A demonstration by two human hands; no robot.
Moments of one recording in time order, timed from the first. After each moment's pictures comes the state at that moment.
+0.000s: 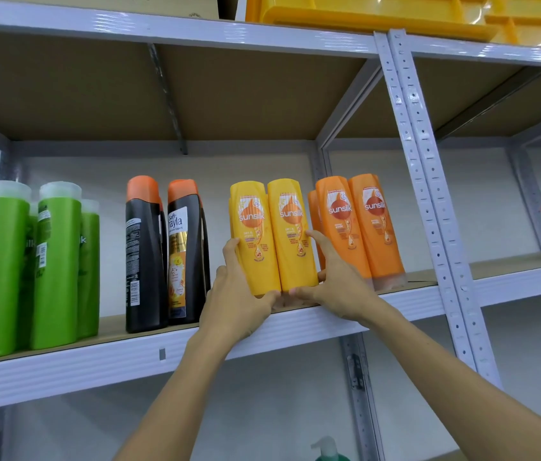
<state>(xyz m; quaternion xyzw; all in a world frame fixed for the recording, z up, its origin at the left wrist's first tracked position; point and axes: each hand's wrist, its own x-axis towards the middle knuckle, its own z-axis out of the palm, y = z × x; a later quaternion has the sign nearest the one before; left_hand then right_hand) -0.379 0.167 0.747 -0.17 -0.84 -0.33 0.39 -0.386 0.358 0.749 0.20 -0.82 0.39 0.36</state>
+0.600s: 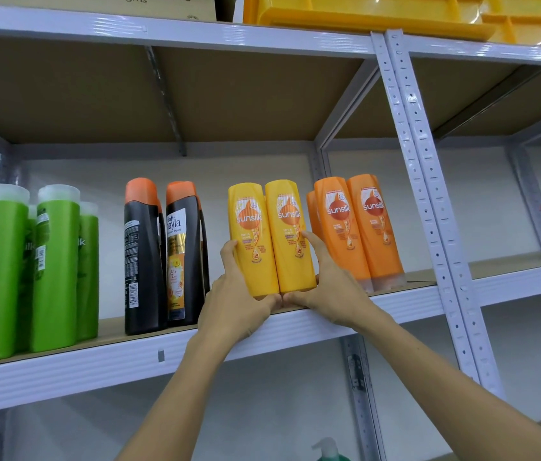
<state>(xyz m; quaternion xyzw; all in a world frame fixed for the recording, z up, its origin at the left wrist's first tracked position) -0.378 0.167 0.748 -0.17 -0.85 -0.33 0.37 -0.384 0.351 0.744 0.19 -0.83 0.38 0.37</state>
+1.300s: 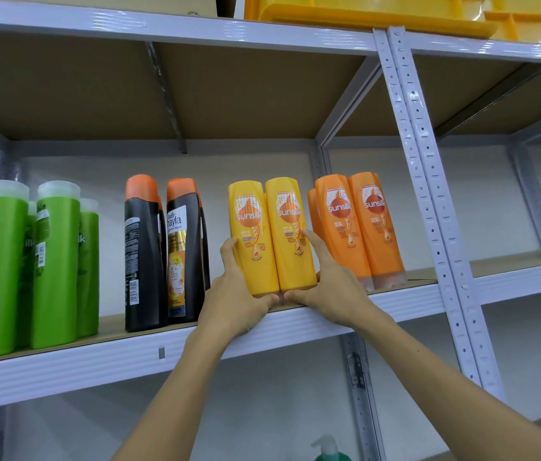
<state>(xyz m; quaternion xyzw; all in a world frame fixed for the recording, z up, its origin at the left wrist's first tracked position) -0.376 0.165 0.751 -0.17 -0.86 -0.34 0.35 -0.387 0.348 0.740 0.18 -0.82 0.37 0.40</state>
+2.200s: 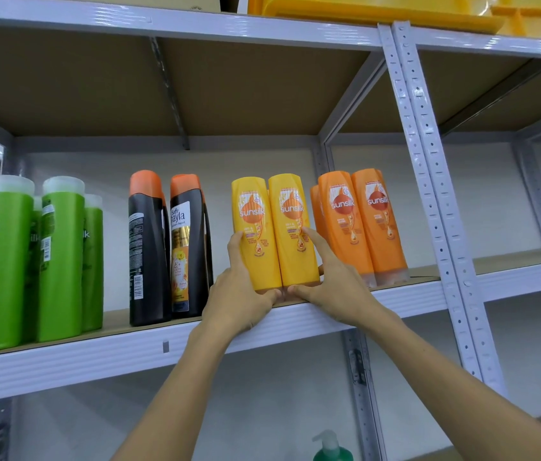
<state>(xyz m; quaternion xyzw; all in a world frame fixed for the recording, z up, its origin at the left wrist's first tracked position) -0.378 0.165 0.750 -0.17 -0.86 -0.32 0.36 -0.387 0.351 0.738 0.19 -0.82 0.35 0.41</state>
